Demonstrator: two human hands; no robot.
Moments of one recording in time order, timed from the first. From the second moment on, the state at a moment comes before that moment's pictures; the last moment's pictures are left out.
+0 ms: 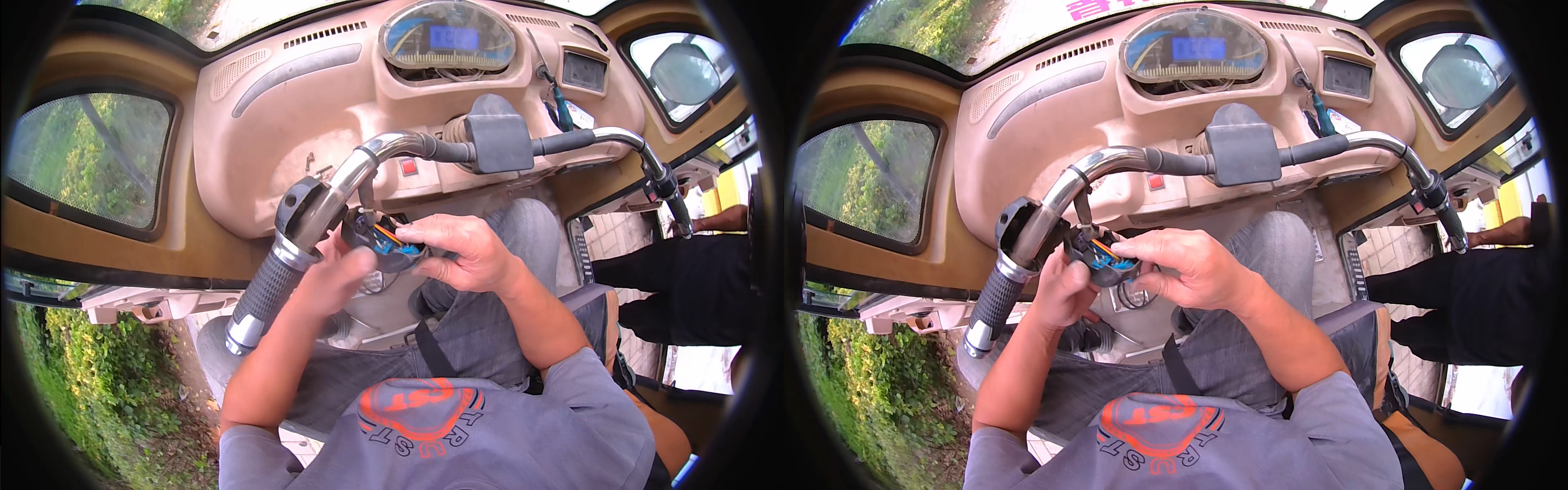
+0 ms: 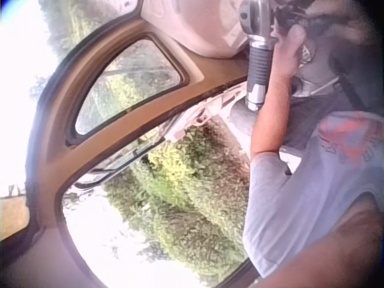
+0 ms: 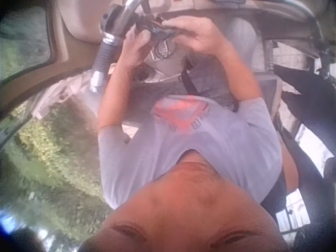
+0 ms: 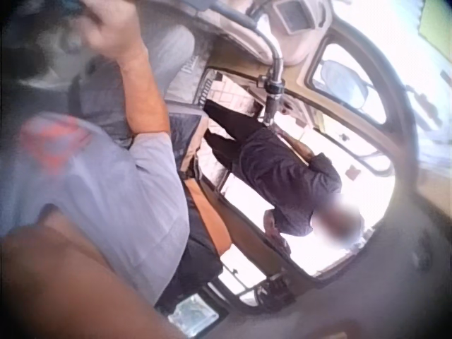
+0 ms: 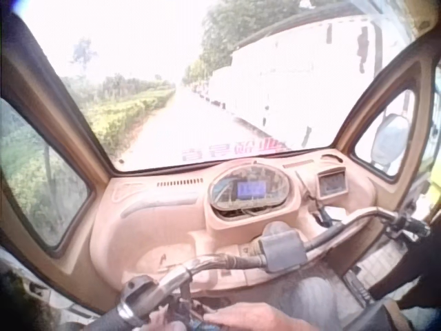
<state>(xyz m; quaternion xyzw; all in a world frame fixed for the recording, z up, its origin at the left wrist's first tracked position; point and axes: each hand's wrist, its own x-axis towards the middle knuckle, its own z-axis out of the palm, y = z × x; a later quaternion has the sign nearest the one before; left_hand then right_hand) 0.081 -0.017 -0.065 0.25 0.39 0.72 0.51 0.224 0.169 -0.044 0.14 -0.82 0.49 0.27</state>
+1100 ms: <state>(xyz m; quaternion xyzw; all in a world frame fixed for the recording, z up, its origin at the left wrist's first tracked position) 0.061 0.009 -0.099 0.47 0.70 0.45 0.32 0.185 0.195 -0.124 -0.06 -0.99 -0.04 0.10</state>
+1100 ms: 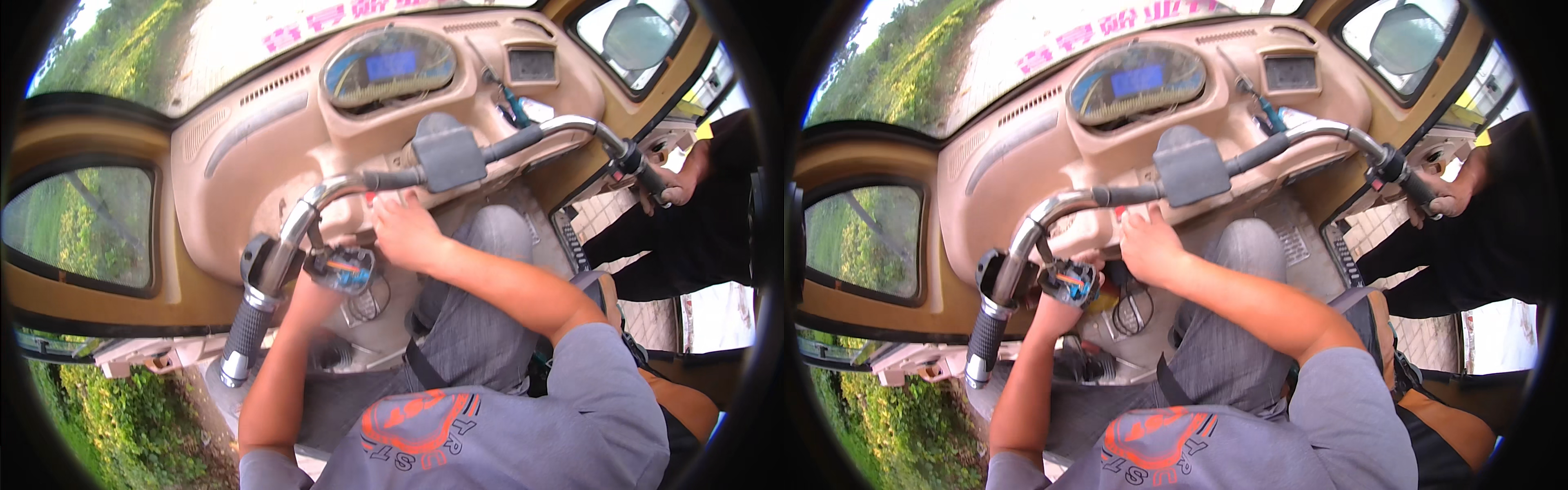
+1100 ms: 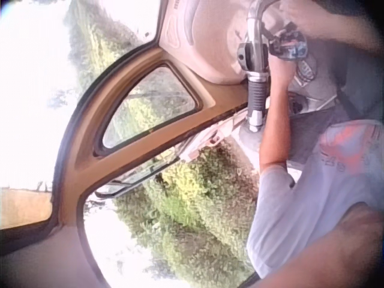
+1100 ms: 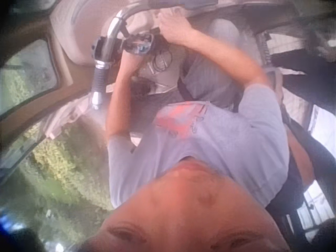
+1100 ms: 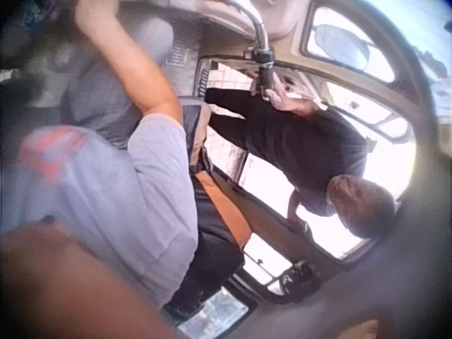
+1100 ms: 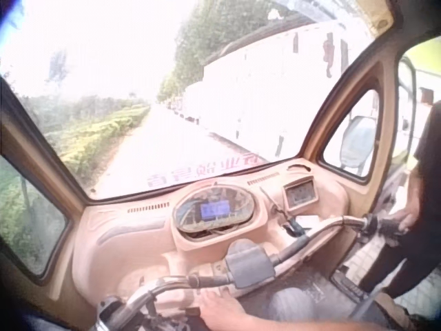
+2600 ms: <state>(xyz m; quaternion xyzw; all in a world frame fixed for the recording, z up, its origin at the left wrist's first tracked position) 0.036 0.116 -0.120 0.61 0.78 0.14 -0.04 0.182 0.193 -0.104 -0.10 -0.99 0.09 0.09</state>
